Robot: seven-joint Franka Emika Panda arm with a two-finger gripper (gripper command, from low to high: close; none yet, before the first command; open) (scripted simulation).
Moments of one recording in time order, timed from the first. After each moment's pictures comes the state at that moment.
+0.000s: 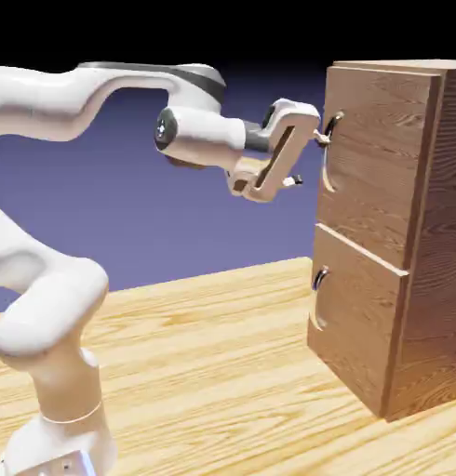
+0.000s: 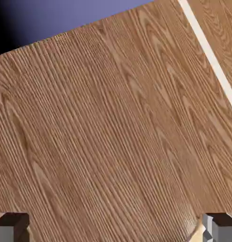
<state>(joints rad) -0.62 -0.79 0.68 -2.48 1.94 2.96 1.44</state>
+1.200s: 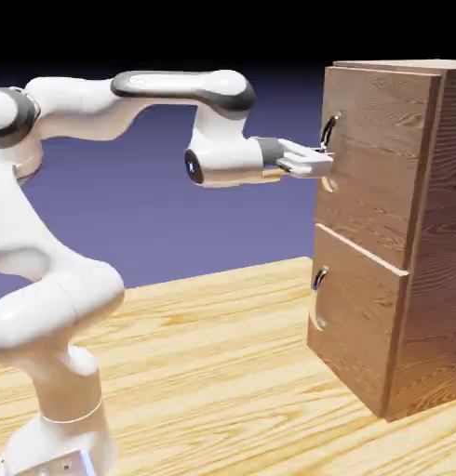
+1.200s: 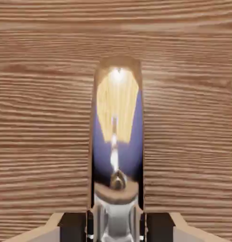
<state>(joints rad) -0.92 -0.72 0.98 -2.27 2.90 2.84 1.60</state>
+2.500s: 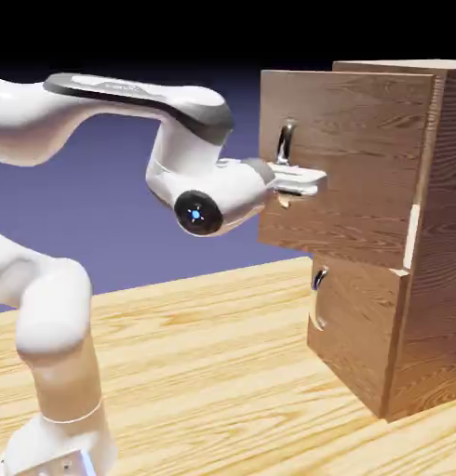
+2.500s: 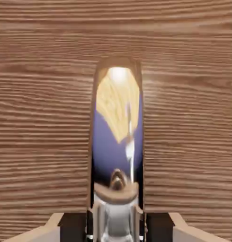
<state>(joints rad) -0.18 -0.82 -0.15 -2.71 1.67 2.14 1.97</state>
